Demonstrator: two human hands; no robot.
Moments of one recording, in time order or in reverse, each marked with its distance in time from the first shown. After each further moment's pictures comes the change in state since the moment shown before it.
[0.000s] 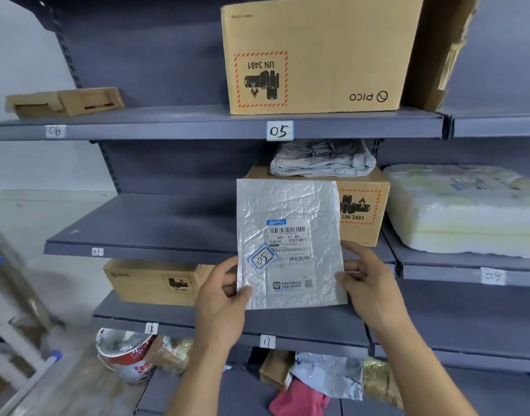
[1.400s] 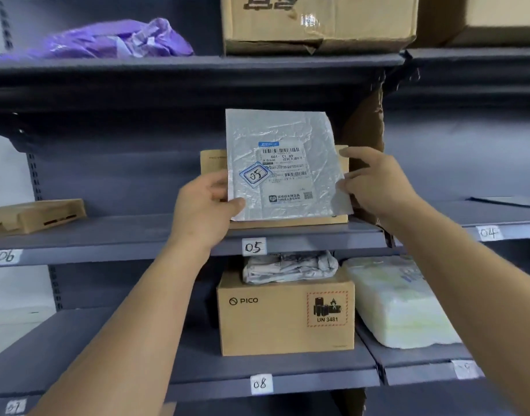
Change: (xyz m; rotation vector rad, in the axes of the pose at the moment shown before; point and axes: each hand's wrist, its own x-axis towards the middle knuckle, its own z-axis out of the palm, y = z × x) left_hand 0.131 0.264 -0.014 -0.211 -0.189 0.555; right_hand 0.094 -0.259 -0.097 -0.132 0.349 -0.386
